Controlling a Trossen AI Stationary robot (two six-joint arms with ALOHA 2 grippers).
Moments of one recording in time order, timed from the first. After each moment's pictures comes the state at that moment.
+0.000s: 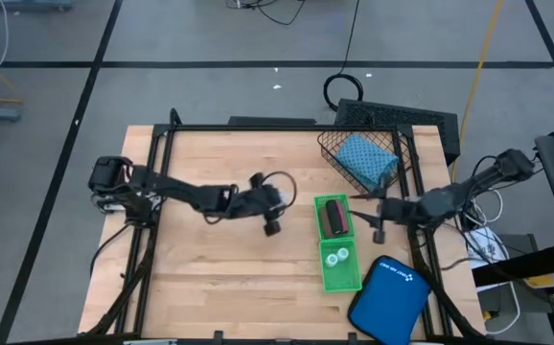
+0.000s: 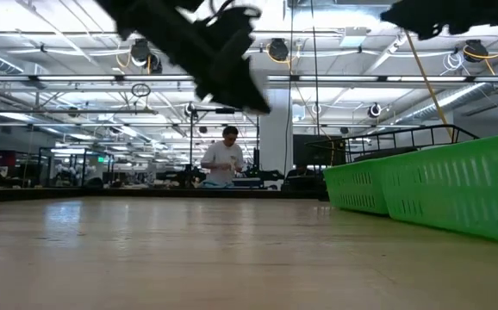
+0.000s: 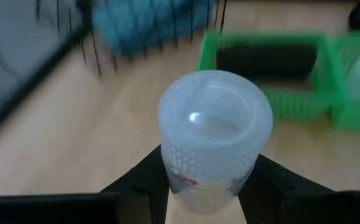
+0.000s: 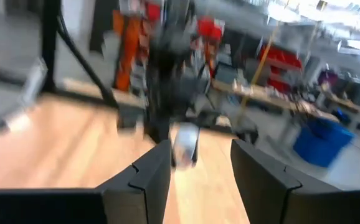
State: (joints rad) left arm -0.09 1.67 0.98 0.08 -0.37 -0.13; right arm 0.47 0.55 0.33 0.26 0.58 -0.27
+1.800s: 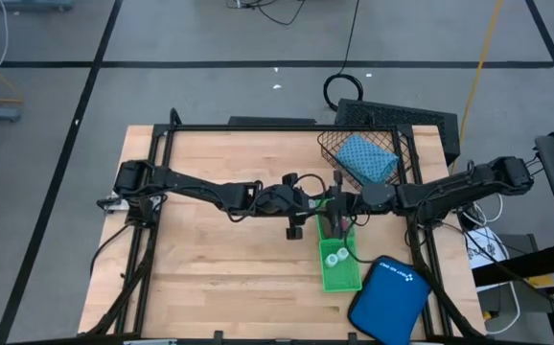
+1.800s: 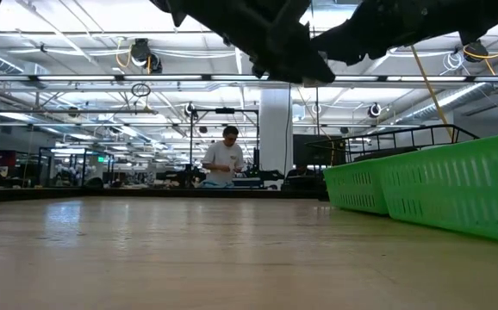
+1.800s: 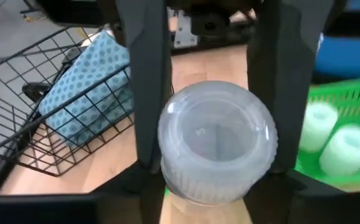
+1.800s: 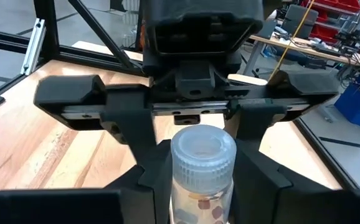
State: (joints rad) left arm -0.08 1.87 1.34 0.04 -0.21 0.13; right arm 0.11 1.16 0.57 0.41 0.16 -0.17
